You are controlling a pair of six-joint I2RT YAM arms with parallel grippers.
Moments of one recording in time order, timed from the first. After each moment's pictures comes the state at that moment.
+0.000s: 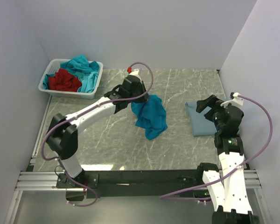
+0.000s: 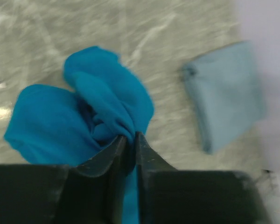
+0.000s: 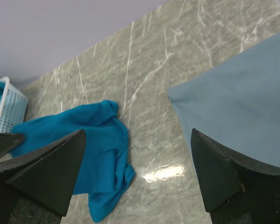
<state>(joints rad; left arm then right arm) -0.72 1.70 1.41 -0.19 -0.05 -0.67 -0.13 0.65 0.72 -0.33 -0.07 0.48</state>
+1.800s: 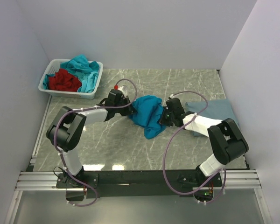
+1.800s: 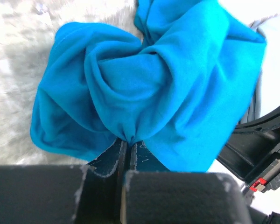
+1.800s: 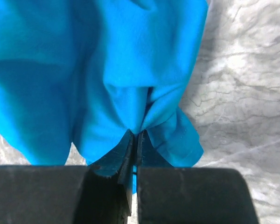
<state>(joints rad) -0.50 1.81 1.00 0.17 0.28 -0.72 0.45 1.57 0.77 -0.07 -0.08 0.68</state>
